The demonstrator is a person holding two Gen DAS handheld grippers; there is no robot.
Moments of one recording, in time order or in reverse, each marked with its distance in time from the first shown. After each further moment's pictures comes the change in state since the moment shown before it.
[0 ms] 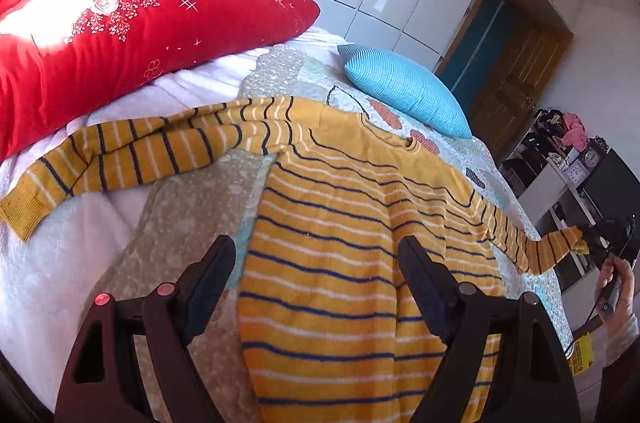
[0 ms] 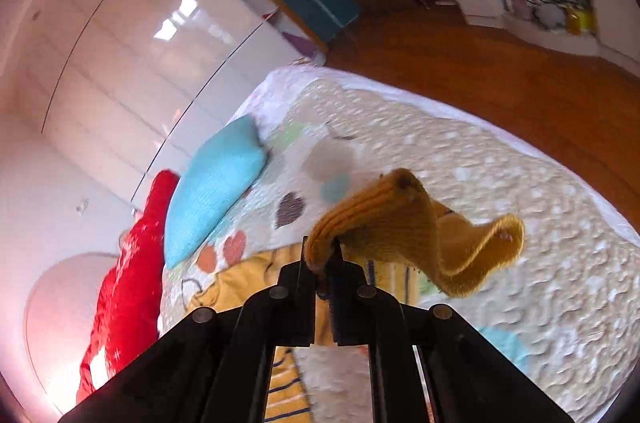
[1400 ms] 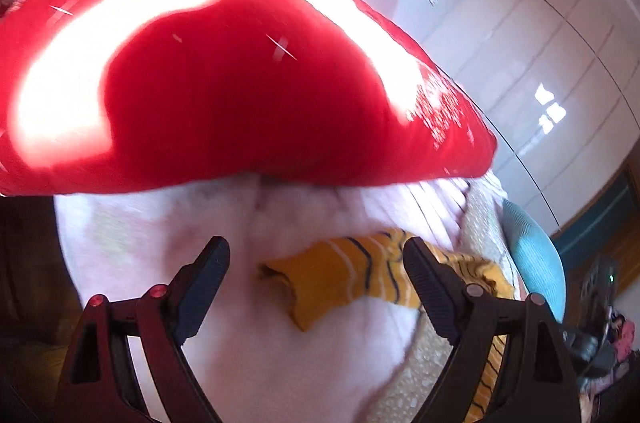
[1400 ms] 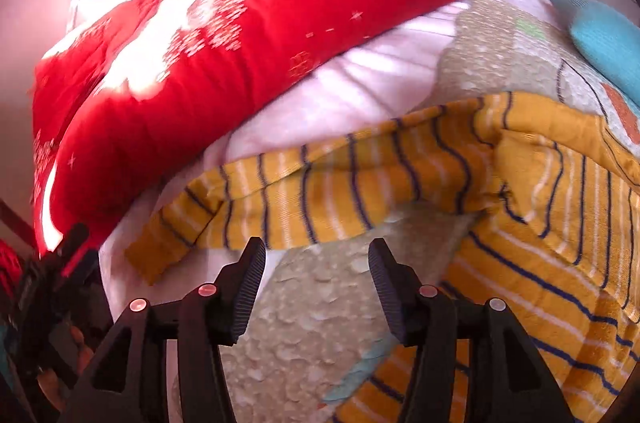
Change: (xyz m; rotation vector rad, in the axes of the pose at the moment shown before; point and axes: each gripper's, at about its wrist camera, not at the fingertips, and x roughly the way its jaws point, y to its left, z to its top) left arm -0.101 0.235 0.005 -0.569 -0.325 0.422; right arm 0.152 0.379 -0.460 -1.067 0.698 0.368
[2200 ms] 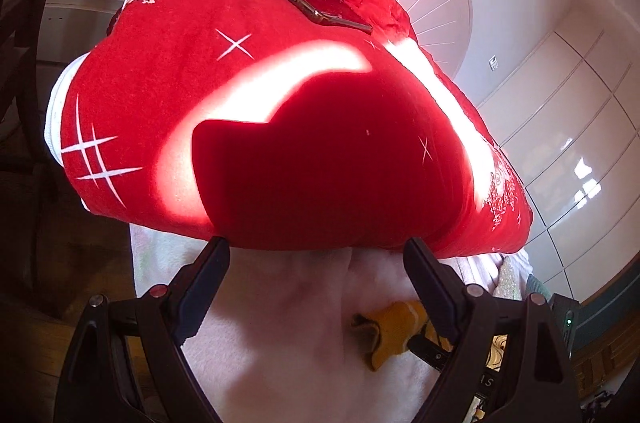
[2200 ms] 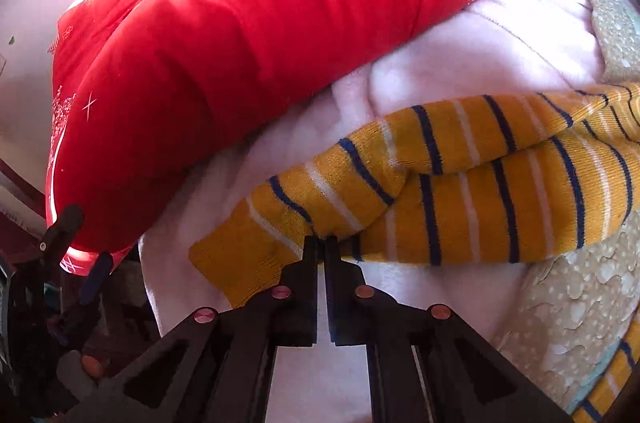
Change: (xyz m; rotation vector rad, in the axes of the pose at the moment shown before) left arm -0.017 0.058 0.022 -0.185 -0.113 0.112; right arm 0.100 0.101 -0.003 0.004 0.114 0.161
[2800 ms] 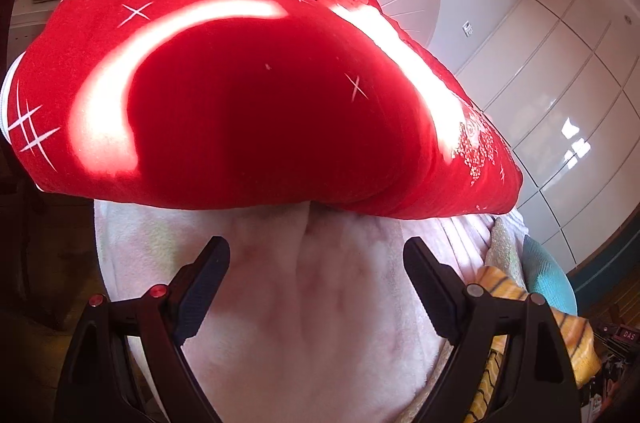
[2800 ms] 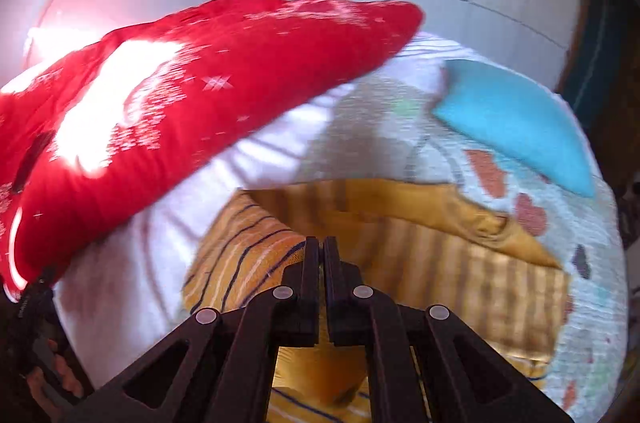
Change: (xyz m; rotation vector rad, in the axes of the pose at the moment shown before) left arm 0.006 -0.038 -0.028 0.119 0.064 -0.050; right arm -0.273 -0.136 -0.003 0.075 -0.306 -0.577
